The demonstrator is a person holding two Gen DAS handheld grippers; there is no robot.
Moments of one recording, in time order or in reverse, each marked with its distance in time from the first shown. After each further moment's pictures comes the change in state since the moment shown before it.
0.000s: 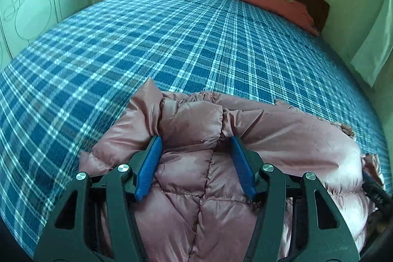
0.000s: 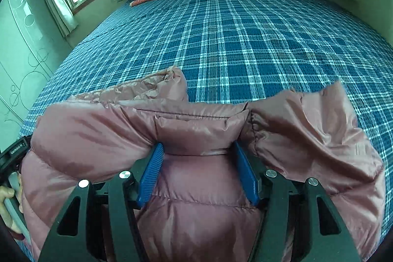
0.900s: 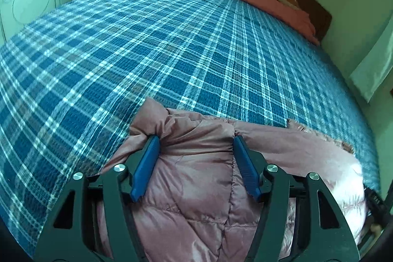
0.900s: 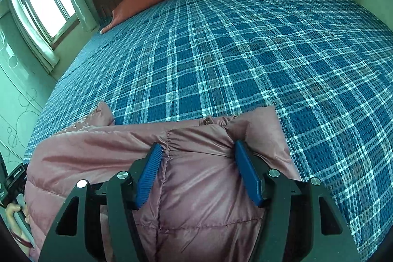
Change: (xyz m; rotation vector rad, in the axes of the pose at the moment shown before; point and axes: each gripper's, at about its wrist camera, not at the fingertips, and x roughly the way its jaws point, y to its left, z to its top) left arm 0.026 0.024 0.015 -0.068 0.028 -0.055; right arm -0.016 -0.108 -0.011 0.202 -0.049 -0.020
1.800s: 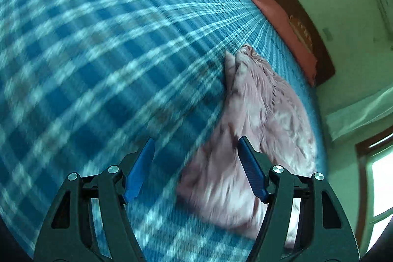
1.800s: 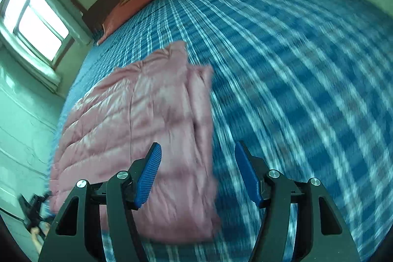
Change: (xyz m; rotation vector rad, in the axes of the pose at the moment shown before) left arm -0.181 0.126 -0.164 -0.476 0.026 -0.151; right arm -0.181 -0.081 -0.134 0.226 0.035 0.050
